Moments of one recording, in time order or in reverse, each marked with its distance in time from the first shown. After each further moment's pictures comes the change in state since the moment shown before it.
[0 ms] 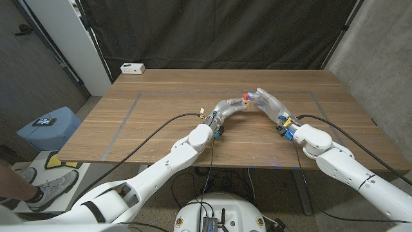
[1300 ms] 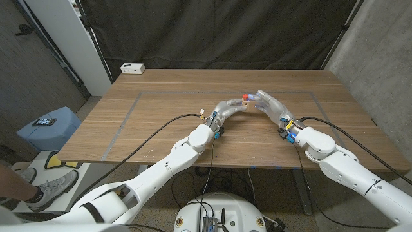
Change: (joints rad) left arm 0.009 0.004 -0.001 -0.015 -0.002 0.011 0.004; left_hand 0.000 0.000 0.000 0.000 -0.001 -0.002 0.002 0.000 0.001 0.000 0.000 0.000 0.001 0.000 0.000 0.000 0.000 0.000 0.000 0.000 0.000; right arm -0.056 -0.031 0.023 -0.059 -0.009 -0.001 -0.029; right_hand 0.005 0.005 0.017 -0.008 0.000 0.041 0.005 0.004 0.000 0.002 -0.016 0.004 -0.002 -0.002 -0.009 0.000 -0.005 0.016 -0.006 0.008 0.000
